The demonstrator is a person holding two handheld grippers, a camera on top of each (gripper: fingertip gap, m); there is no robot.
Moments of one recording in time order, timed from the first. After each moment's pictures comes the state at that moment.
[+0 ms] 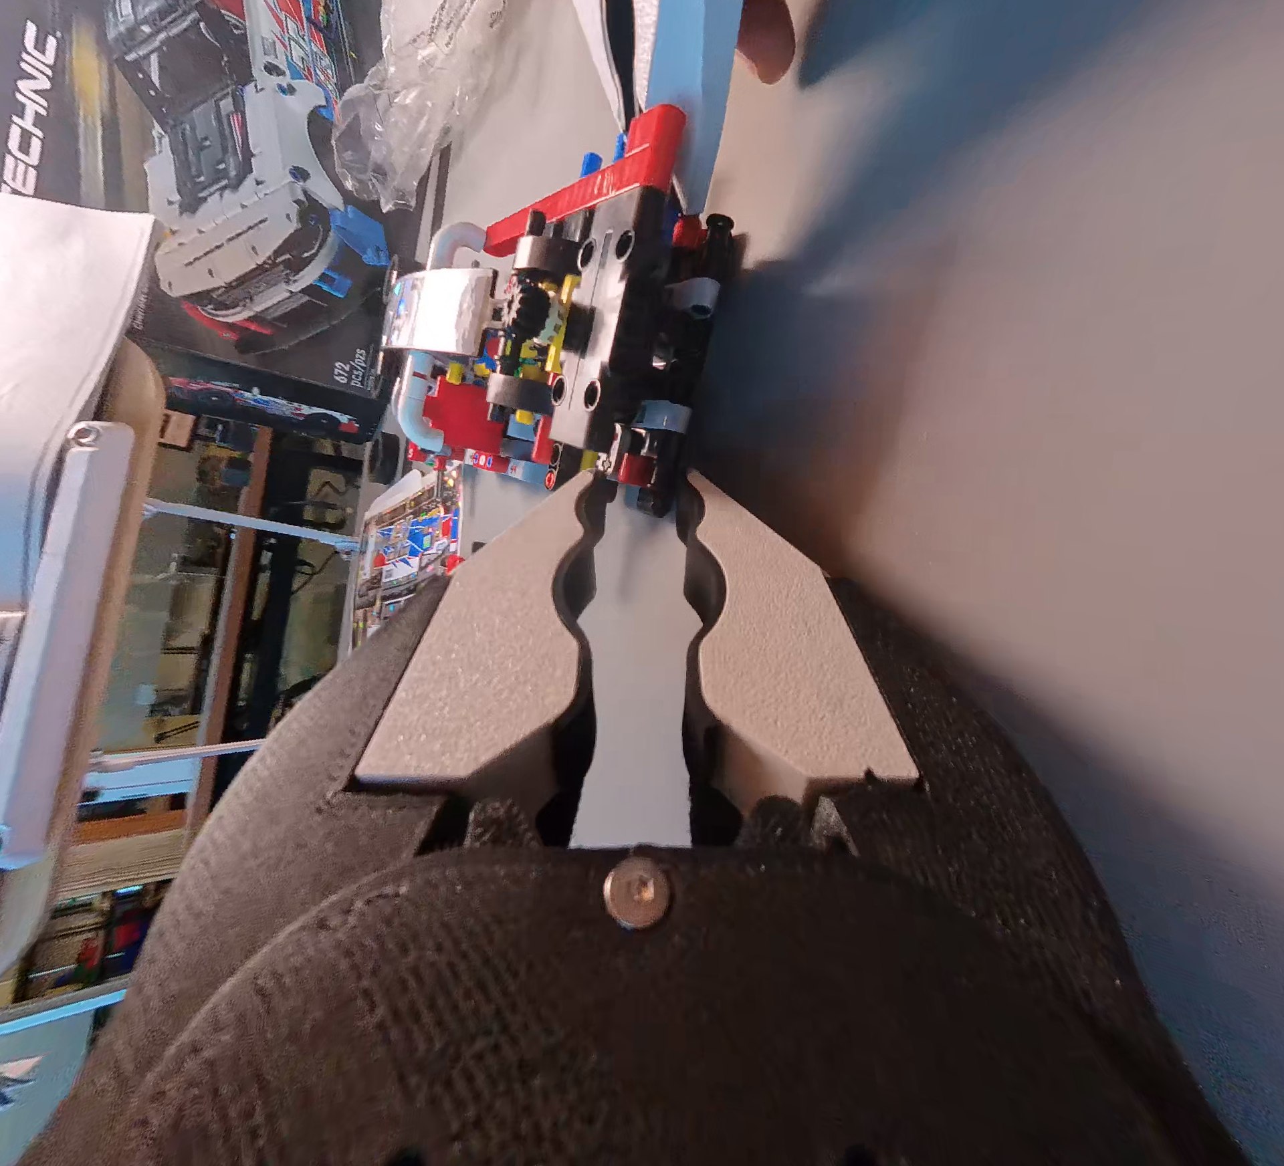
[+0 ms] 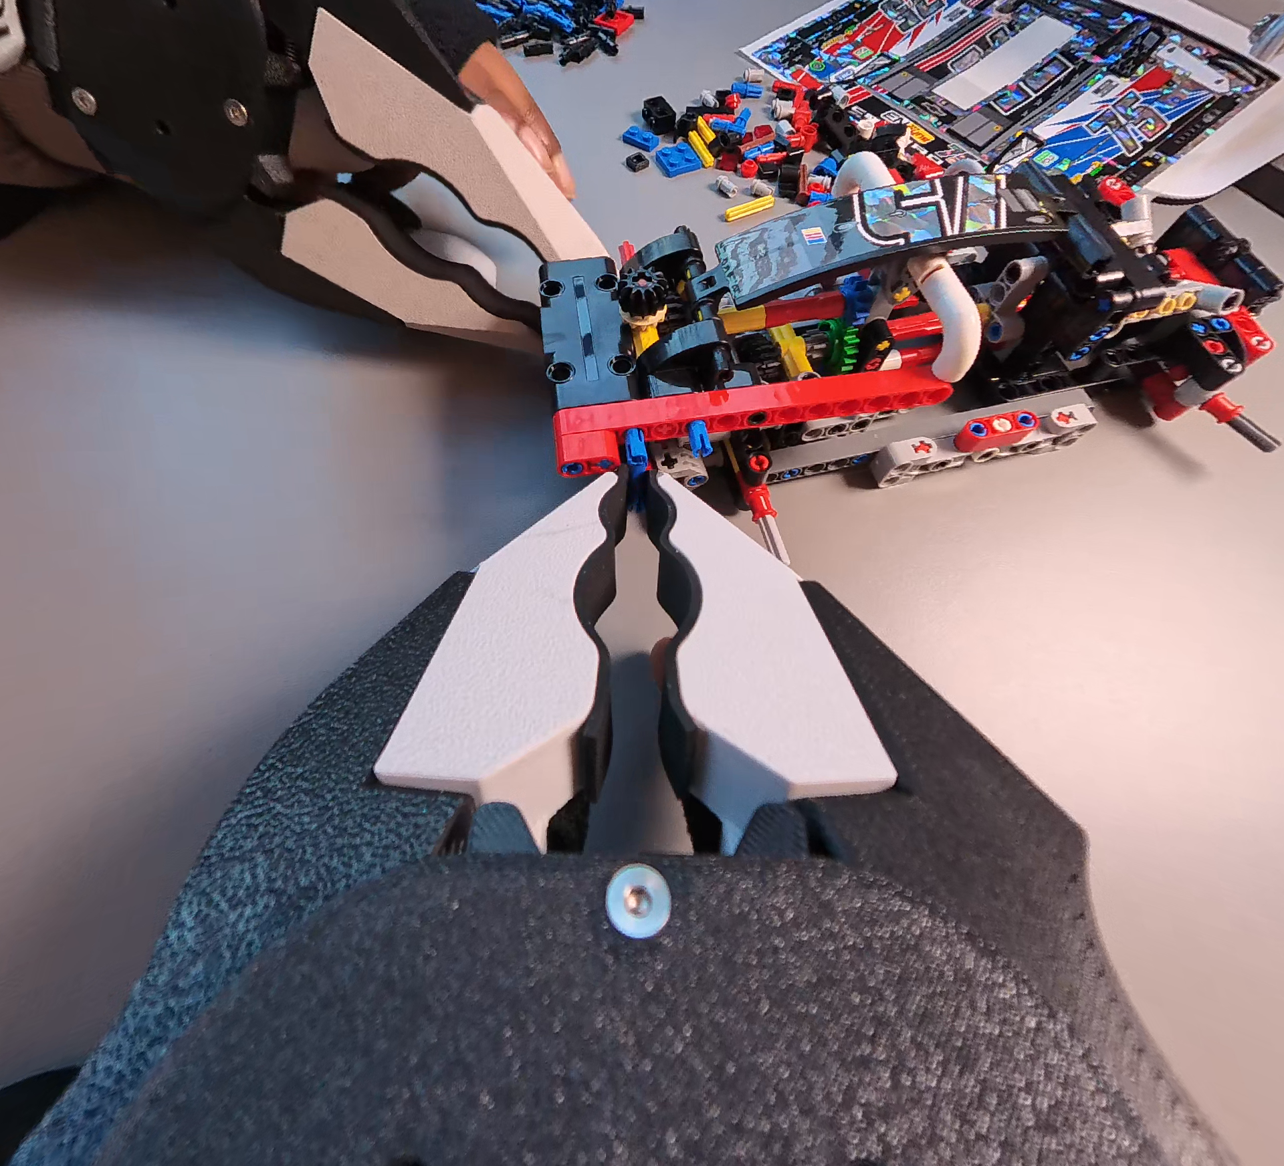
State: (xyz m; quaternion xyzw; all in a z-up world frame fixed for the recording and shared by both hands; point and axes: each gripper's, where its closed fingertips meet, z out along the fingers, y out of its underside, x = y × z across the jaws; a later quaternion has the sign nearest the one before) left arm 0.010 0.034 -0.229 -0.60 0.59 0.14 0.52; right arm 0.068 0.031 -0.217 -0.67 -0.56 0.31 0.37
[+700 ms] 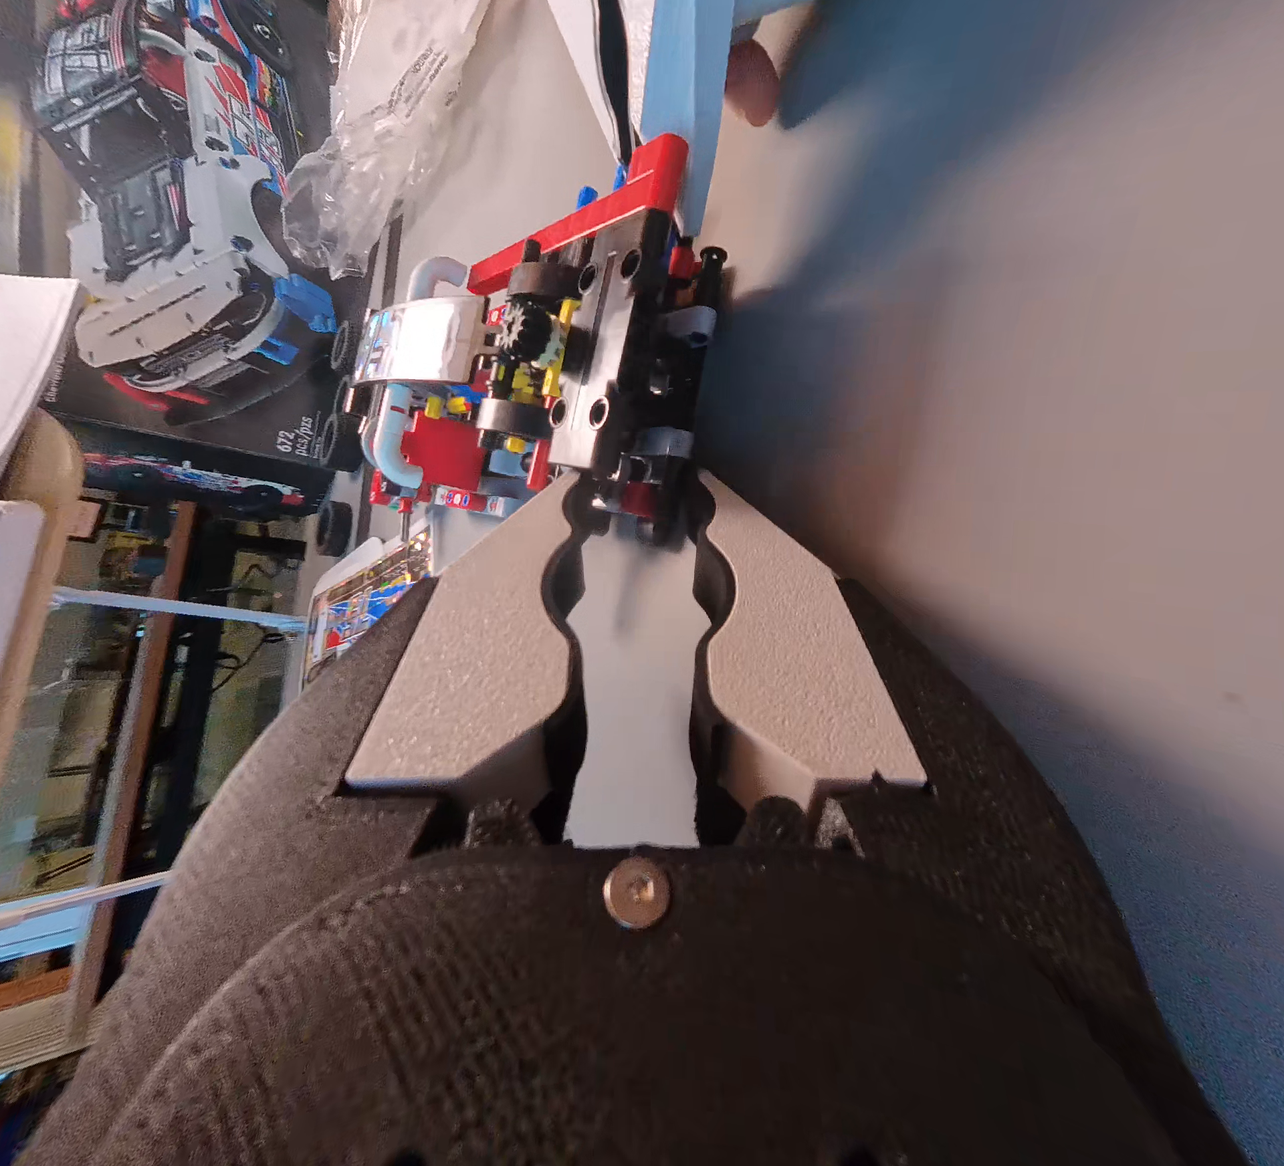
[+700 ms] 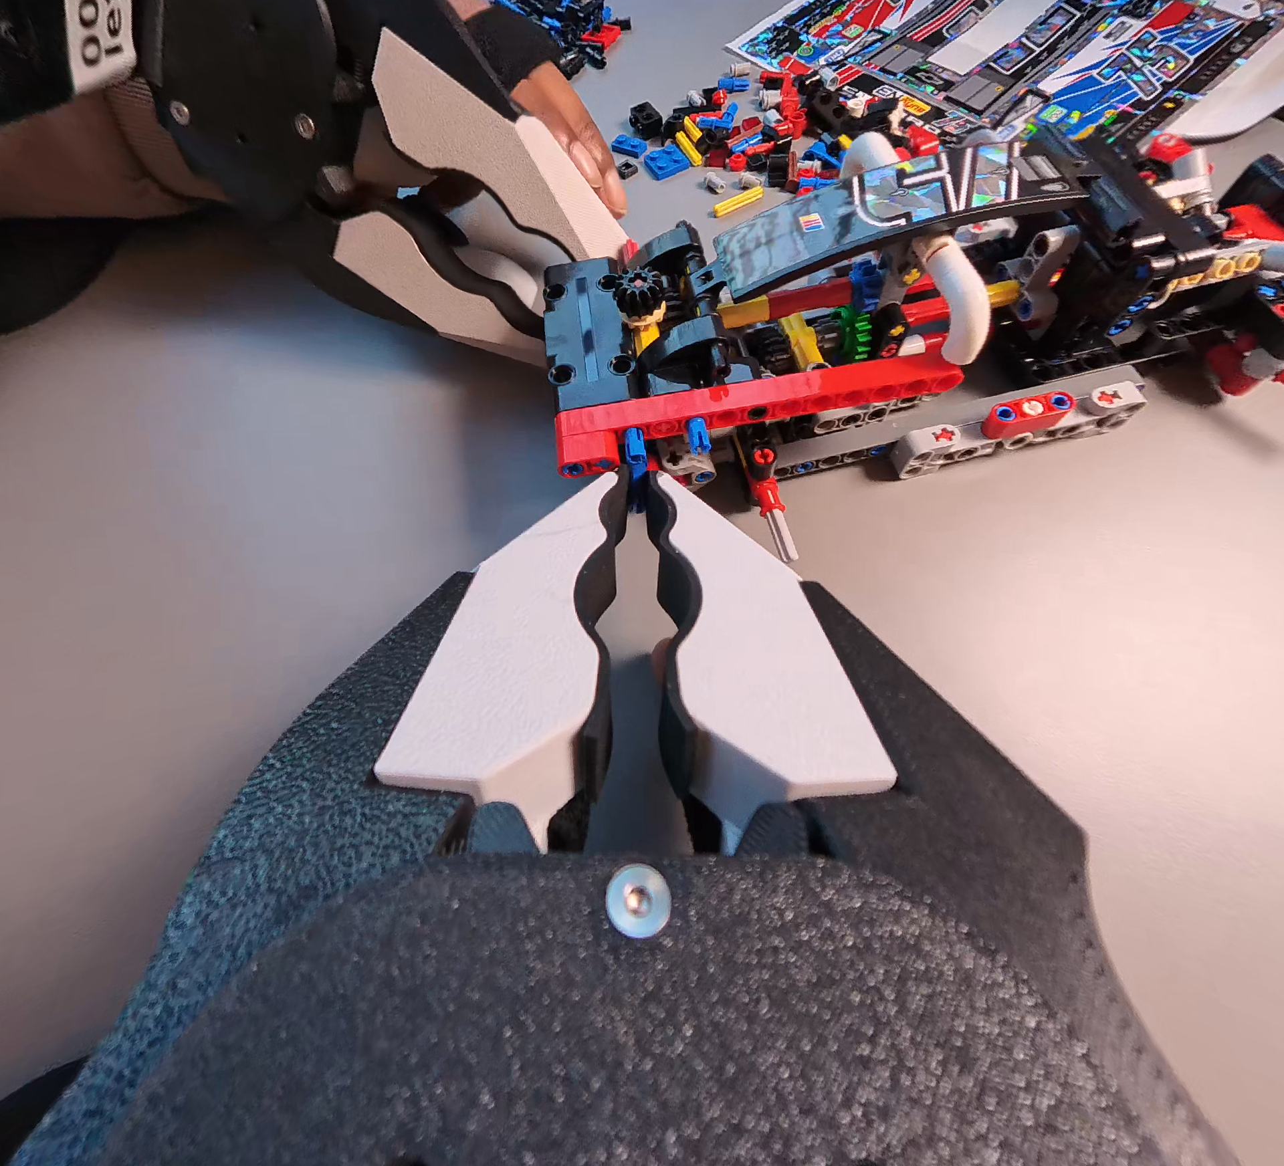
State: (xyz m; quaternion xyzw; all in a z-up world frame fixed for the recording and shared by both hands) left arm 0.020 0.047 -0.230 -0.58 0.63 0.07 0.51; right arm 0.070 0.036 -0.216 -0.69 -0.53 0.35 0.35
